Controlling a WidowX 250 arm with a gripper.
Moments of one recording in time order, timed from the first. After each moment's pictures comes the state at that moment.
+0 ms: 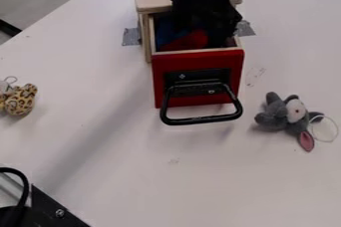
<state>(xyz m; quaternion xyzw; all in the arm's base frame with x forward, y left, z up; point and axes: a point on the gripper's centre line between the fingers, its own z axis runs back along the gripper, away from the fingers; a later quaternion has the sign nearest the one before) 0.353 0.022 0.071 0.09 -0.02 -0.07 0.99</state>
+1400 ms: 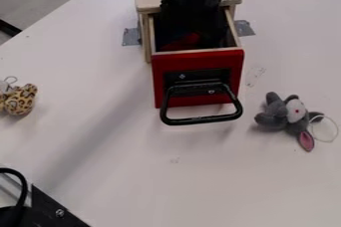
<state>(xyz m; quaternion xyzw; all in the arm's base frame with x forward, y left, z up) 0.340 0.043 0.055 0.12 0.02 -0.07 0.99</state>
